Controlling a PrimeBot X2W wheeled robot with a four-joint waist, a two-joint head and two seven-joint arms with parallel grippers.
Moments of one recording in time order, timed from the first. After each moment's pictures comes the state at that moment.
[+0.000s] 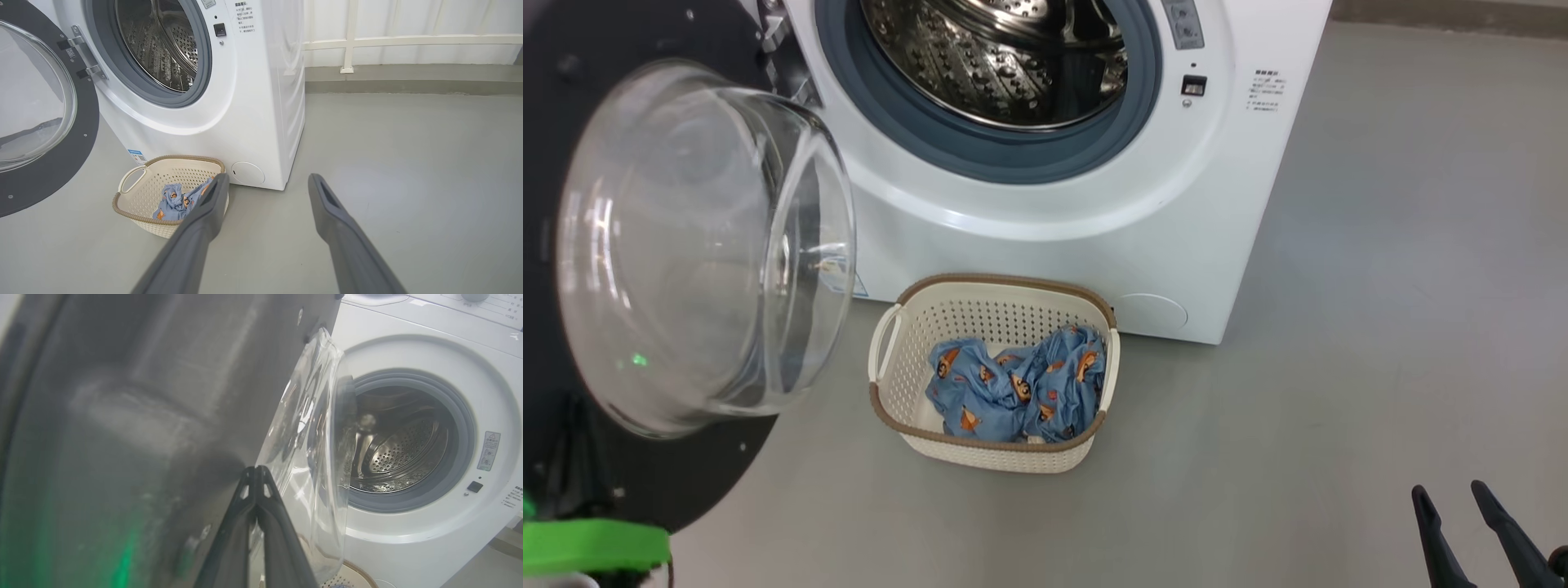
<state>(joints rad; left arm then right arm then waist) -0.21 0.06 0.38 0.34 -0.35 -0.10 -0.26 0.18 -0.26 -0.08 0.11 0.38 0.12 -0.25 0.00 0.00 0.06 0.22</state>
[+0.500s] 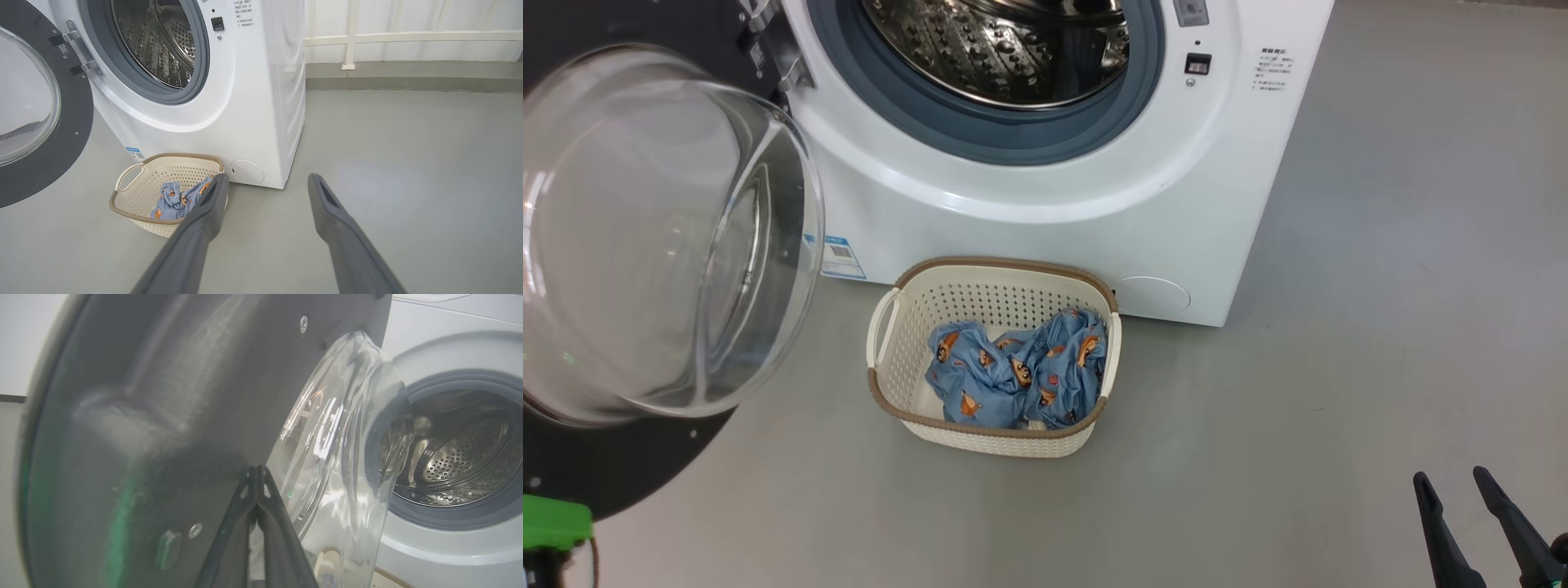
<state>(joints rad) -0.32 0.11 0.53 0.46 -0.25 -0.09 -0.26 0.16 -0.27 -0.07 0.11 0.38 0.12 -0.25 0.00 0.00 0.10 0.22</state>
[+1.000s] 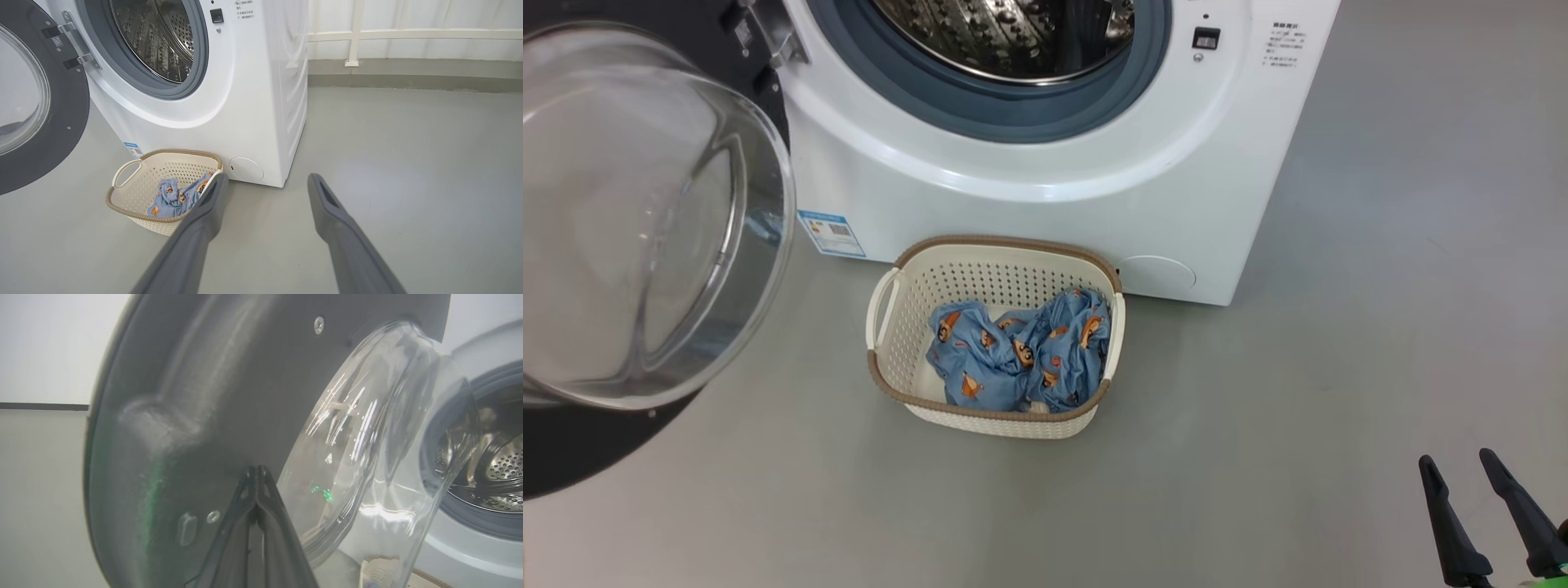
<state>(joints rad) -0.43 0.20 0.62 0.60 -0.16 -0.08 -0.26 0.13 -0.29 -0.07 0.10 0.38 0.12 -0.25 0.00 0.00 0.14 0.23</state>
